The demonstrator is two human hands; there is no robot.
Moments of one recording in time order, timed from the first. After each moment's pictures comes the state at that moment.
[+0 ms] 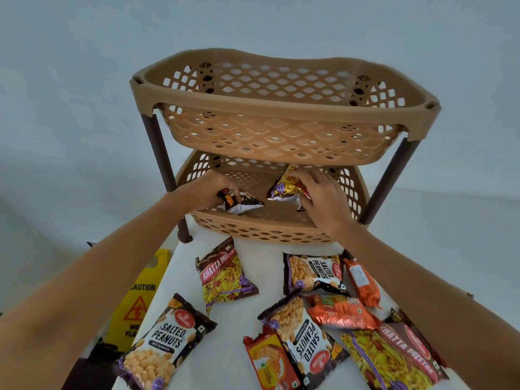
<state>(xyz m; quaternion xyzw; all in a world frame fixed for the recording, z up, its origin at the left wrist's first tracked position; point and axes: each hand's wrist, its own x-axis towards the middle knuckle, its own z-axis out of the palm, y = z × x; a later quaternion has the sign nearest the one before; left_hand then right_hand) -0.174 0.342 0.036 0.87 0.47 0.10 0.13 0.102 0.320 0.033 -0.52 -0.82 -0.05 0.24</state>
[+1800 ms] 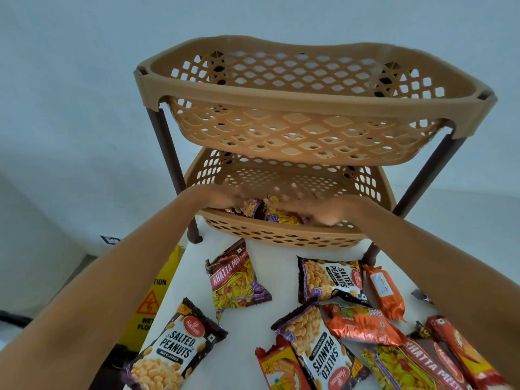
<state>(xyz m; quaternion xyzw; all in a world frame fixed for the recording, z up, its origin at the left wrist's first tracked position) -0.163 0.348 0.039 0.72 0.61 -0.09 0.31 0.079 0.358 0.037 -0.38 -0.88 0.22 -0.18</state>
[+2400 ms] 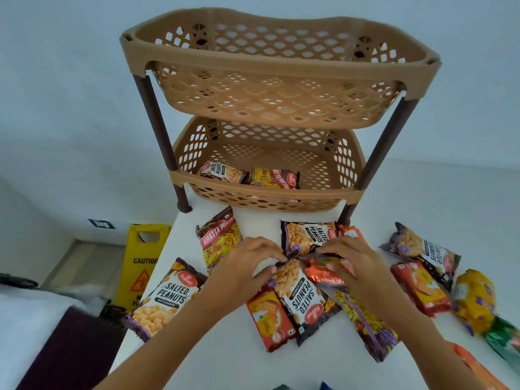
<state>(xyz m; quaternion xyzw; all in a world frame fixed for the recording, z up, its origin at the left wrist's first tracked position) -0.079 0.150 -0.030 0.81 0.48 0.26 0.22 0.171 0.160 -0.021 -0.50 -0.83 0.12 0.21</state>
